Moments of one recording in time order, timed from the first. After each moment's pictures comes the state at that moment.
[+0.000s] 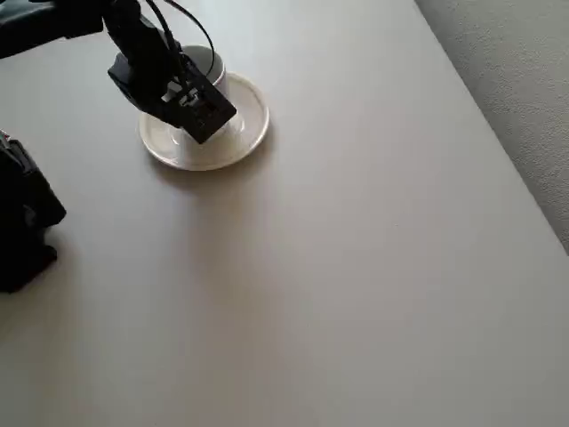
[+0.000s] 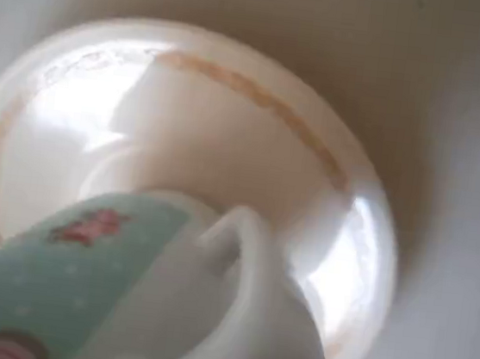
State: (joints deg) arm -19.4 98.5 106.3 70.5 -8.4
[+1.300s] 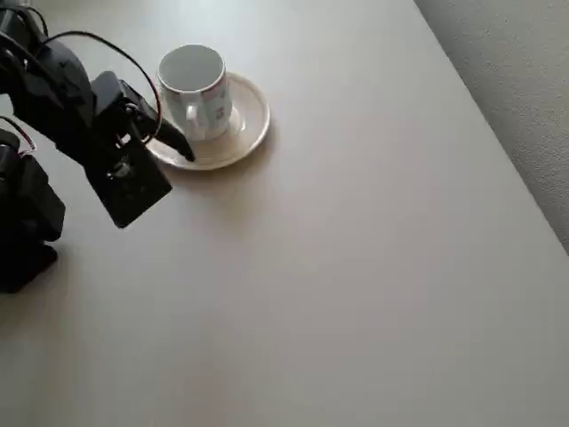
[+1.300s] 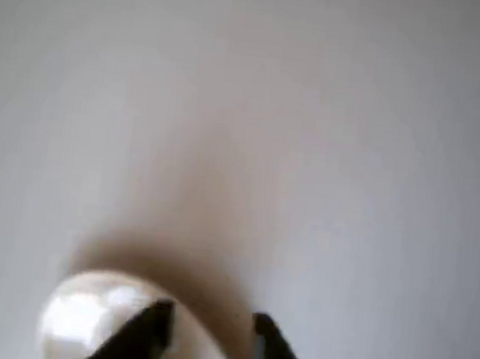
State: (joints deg) arm 15.0 138.6 132.3 72.9 -23.1
